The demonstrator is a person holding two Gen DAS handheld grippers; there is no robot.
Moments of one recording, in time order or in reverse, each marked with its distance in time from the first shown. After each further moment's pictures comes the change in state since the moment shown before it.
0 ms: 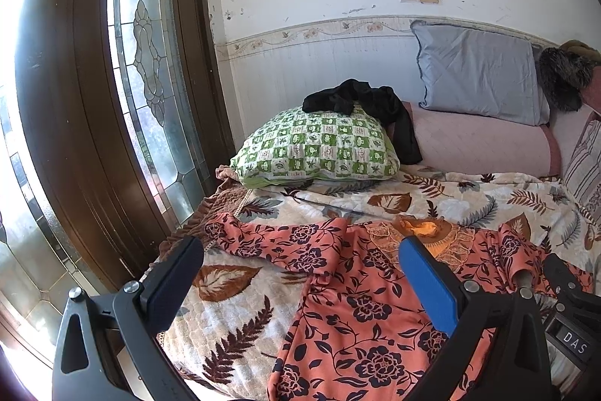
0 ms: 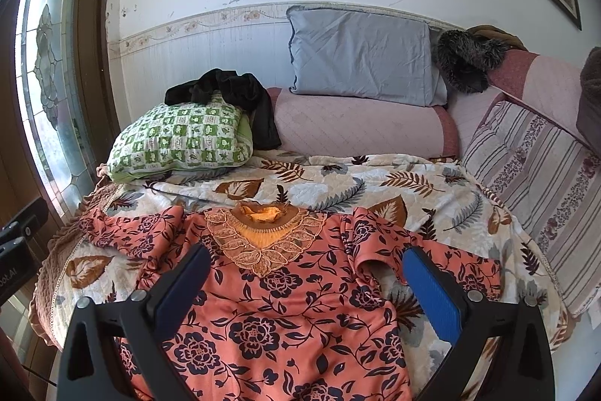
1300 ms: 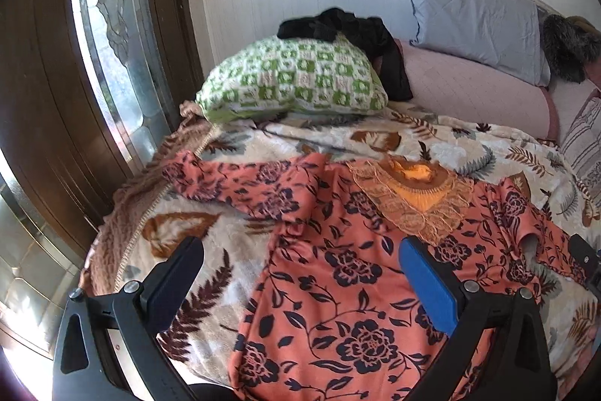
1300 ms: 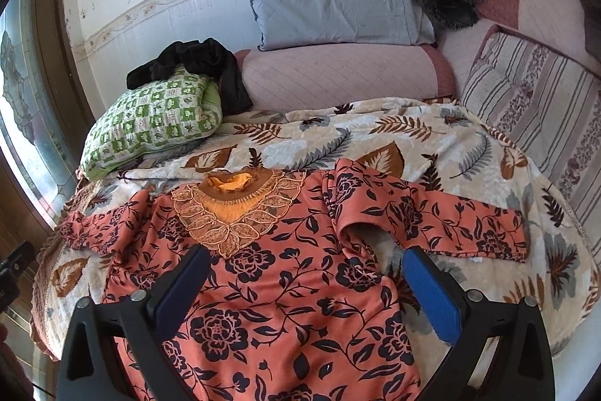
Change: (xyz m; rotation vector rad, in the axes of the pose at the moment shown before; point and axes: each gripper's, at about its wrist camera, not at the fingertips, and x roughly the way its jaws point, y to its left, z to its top) left arm 0.103 -0.022 -0.048 -0.020 0.283 -0.114; right arm 0.092 -0.080 -0.033 0.159 0.191 0.027
